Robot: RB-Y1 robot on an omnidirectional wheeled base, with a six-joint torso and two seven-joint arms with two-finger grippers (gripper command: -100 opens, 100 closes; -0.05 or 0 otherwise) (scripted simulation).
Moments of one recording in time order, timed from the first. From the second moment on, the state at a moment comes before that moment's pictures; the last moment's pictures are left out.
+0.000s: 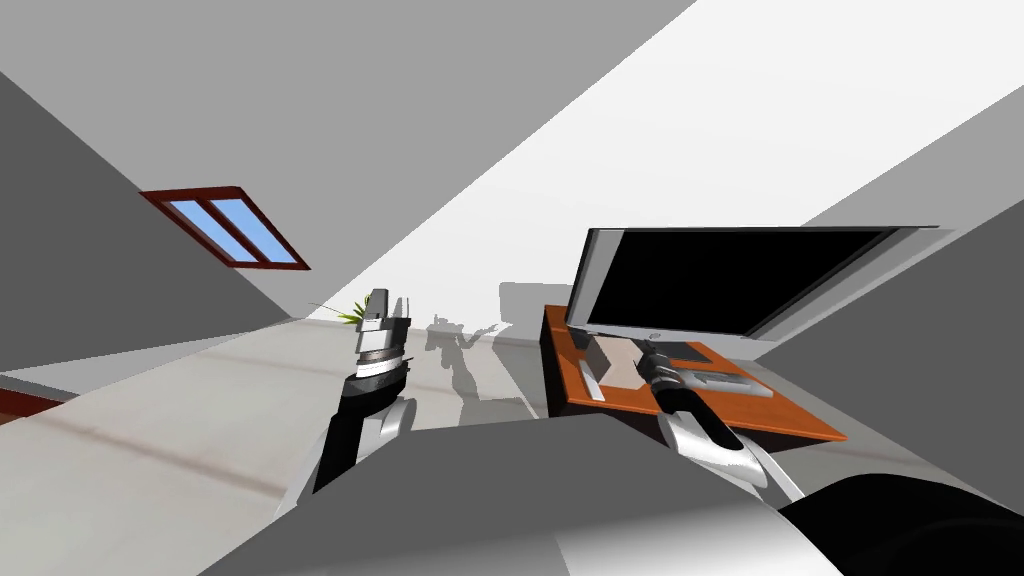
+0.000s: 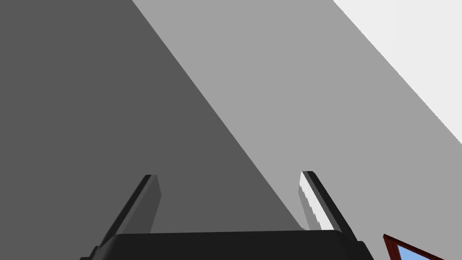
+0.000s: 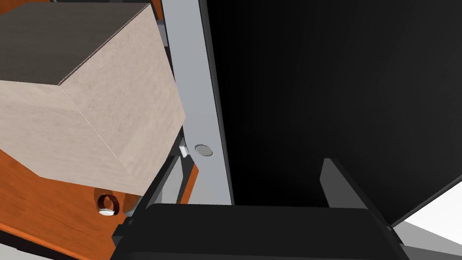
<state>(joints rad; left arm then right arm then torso) 0.46 0.05 0.06 -2.32 -0.02 -0.51 -0.15 0.54 -0.25 -0.45 -1.98 -0.14 0.23 -0.30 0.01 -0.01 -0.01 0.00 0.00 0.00</state>
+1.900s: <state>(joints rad) 0.46 0.05 0.06 -2.32 -0.02 -0.51 -0.15 0.44 -0.31 -0.69 -1.50 -0.33 0.68 -0.55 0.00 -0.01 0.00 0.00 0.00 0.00</state>
